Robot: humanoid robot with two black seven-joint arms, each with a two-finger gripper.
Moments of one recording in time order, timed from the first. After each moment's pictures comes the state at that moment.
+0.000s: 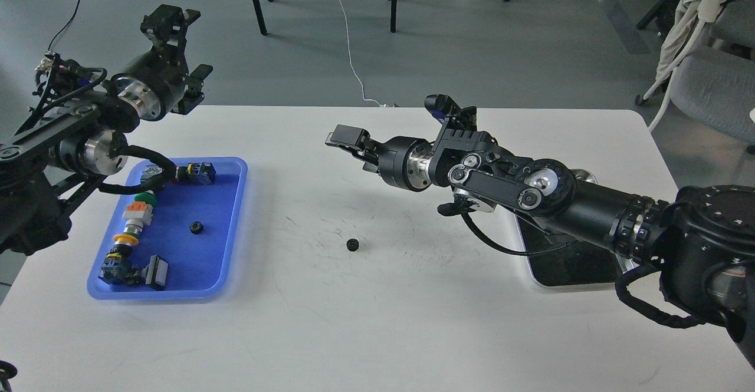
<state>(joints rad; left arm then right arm) -0.90 0.57 -0.51 -0.93 0.22 0.01 -0.15 1.12 -0.04 0.24 0.82 -0.64 0.11 -0.03</state>
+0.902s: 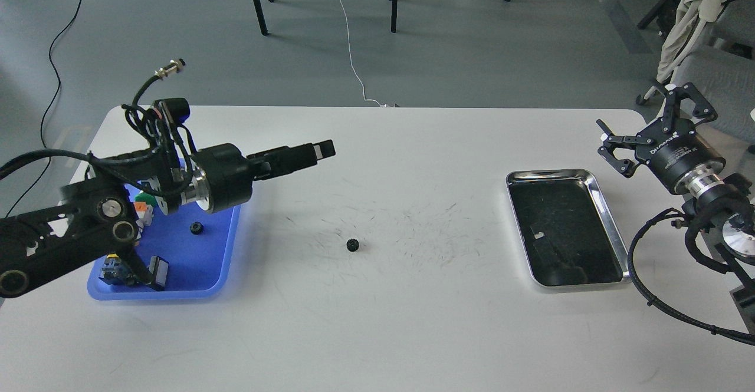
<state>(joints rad) -0.75 0.68 -0.38 -1.53 1.39 -0.07 -0.15 0.46 -0.51 1.06 0.84 0.10 0.45 -0.01</state>
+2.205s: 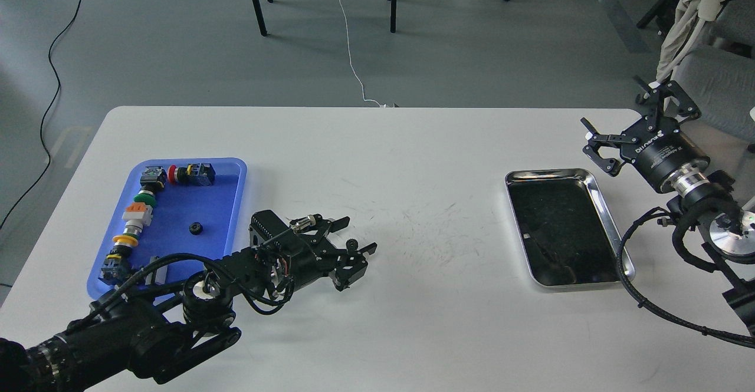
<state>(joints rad) -0.51 0.27 -0.37 -1.06 2.18 0.19 -0.16 0.46 -0.51 1.06 0.90 0.09 0.44 -0.01</state>
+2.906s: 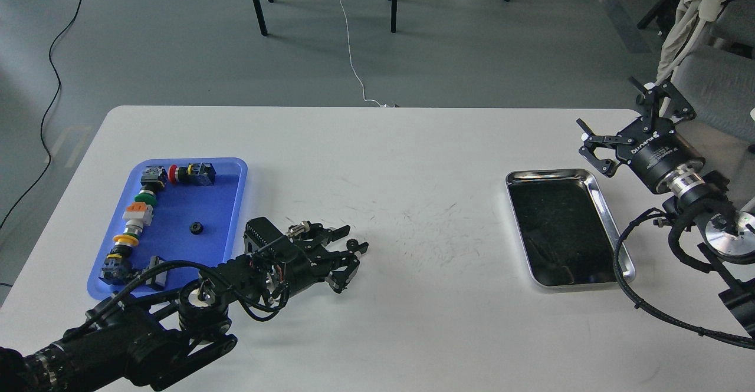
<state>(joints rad) -0.49 0.28 -0.37 -1.05 2.18 0.21 -0.16 0.46 -0.50 1.05 0.90 0.09 0.44 -0.01</state>
